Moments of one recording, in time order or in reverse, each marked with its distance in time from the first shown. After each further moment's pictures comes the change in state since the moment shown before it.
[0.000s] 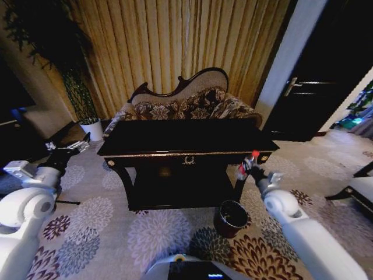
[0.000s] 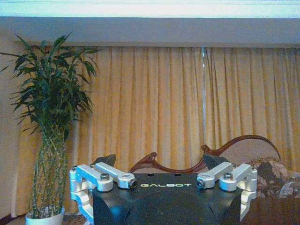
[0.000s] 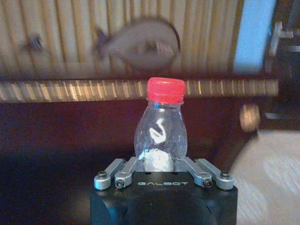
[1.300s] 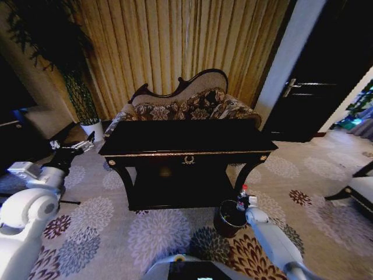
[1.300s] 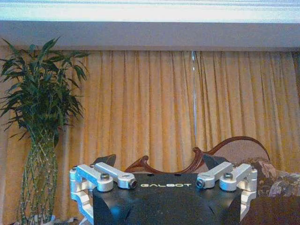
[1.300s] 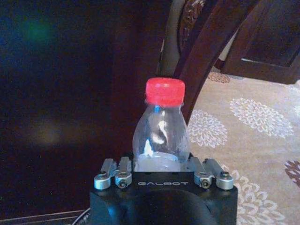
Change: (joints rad) left arm 0.021 0.002 0.022 -0.028 0.019 -0.036 0.009; right arm 0.279 0.173 -0.135 -0.744 -0.269 0.155 -0.109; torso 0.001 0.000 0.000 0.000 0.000
